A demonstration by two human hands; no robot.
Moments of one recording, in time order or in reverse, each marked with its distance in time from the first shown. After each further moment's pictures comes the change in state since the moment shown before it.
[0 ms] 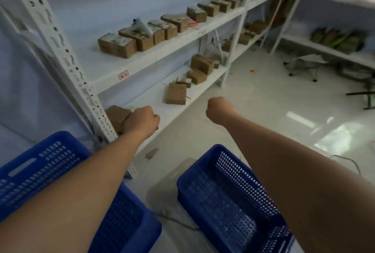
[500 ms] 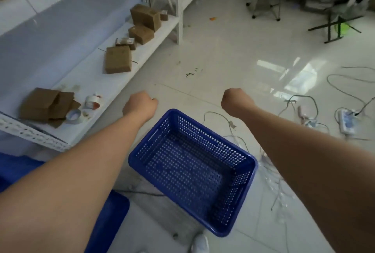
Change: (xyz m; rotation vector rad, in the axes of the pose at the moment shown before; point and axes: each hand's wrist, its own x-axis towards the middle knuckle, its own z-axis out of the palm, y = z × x) left_hand -0.019 0.232 0.185 -0.087 -0.269 0.043; right_hand -0.033 0.327 0.062 0.048 -0.094 0.367
